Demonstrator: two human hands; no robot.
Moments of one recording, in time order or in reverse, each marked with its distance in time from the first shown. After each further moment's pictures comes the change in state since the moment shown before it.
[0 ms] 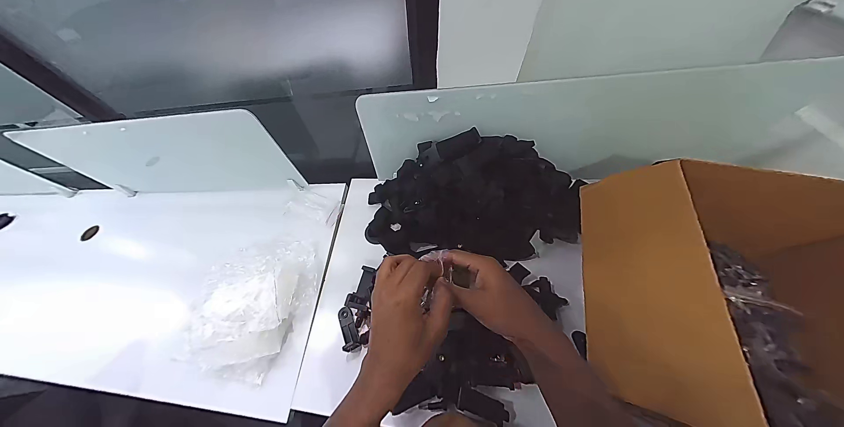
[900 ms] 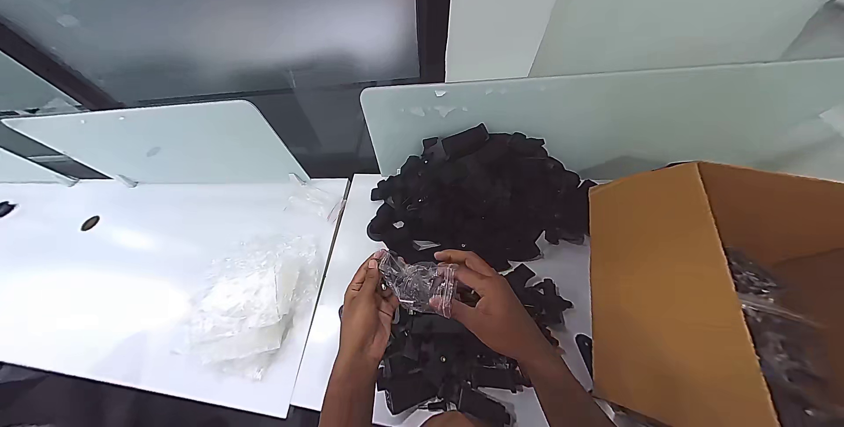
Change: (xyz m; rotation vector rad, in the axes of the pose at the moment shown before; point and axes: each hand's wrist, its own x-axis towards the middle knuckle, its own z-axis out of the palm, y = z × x) left_hand -0.020 -0.056 0.004 -1.309 0.301 -1.004; right_hand -0.009 0.032 0.010 -0.137 0.086 -0.204
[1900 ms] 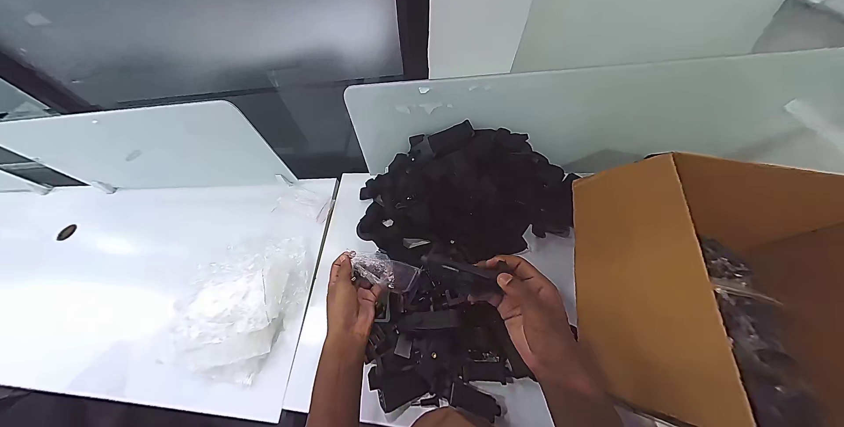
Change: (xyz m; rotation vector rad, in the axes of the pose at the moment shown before) left_hand 0.033 -0.007 -0.007 -0.028 0.271 -0.046; right_hand -0.034 -0.006 -0.024 0.595 0.404 0.170
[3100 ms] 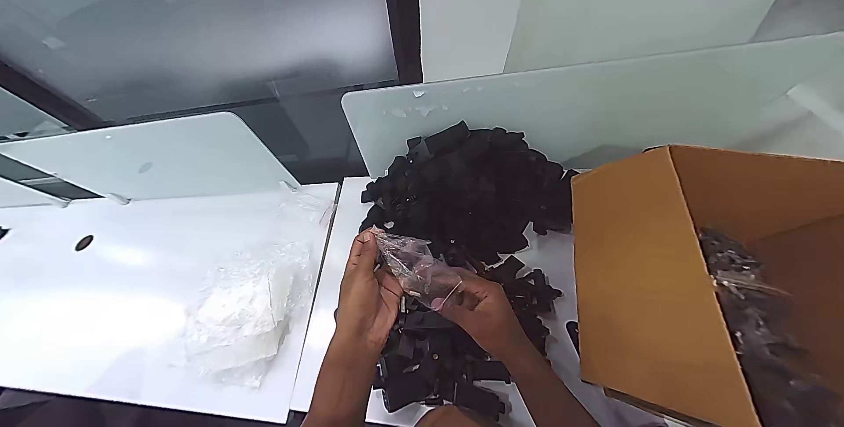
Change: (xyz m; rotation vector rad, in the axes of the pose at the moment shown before) left_hand -0.062 0.029 0.060 -0.003 -0.307 -0.005; right_hand 0.002 0.038 0.017 -0.138 -0.262 -0.129
